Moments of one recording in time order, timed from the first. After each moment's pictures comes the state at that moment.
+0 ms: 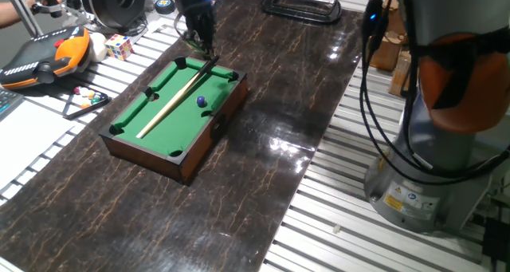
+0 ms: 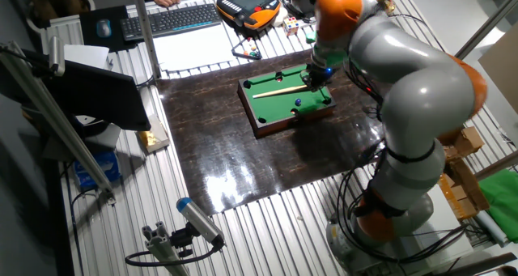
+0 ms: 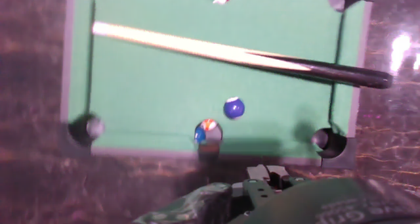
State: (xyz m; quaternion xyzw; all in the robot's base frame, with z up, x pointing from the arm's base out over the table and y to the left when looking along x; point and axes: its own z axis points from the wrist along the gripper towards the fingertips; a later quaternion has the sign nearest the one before) arm 0.514 0.001 0.236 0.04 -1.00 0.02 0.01
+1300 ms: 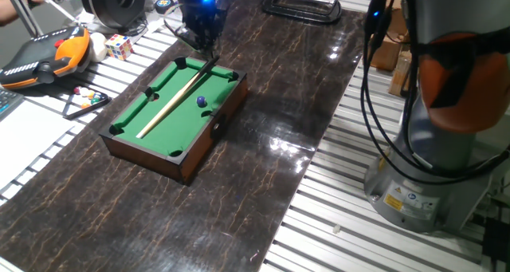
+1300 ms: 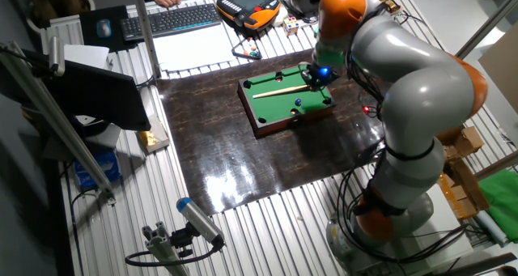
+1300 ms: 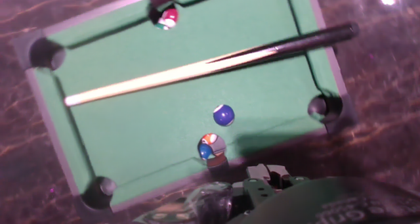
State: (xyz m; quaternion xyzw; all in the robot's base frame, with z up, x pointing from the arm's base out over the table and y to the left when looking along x) arm 0.514 0.001 0.235 -0.19 -0.98 0.00 0.04
